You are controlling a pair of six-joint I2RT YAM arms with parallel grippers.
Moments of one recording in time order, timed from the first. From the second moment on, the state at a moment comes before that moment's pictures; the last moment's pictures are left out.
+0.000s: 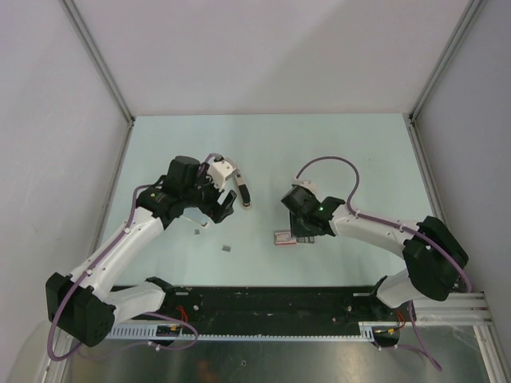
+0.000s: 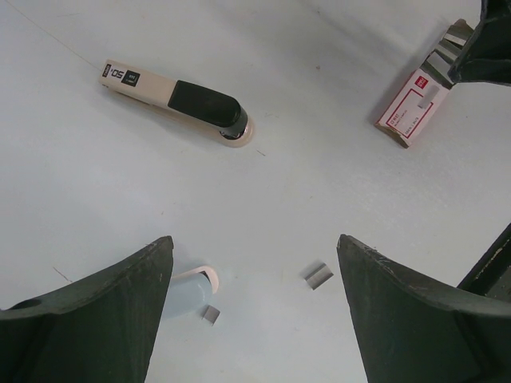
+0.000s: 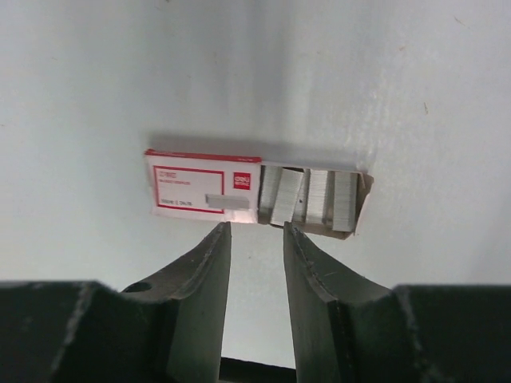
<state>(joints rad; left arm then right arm) -0.46 1.11 0.96 -0.59 0.29 0.30 0.85 1.49 0.93 -0.57 0.26 0.70</state>
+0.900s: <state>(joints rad) -0.55 1.20 0.88 -0.59 0.30 0.41 0.64 1.38 0.76 -0.56 0.22 0.68</state>
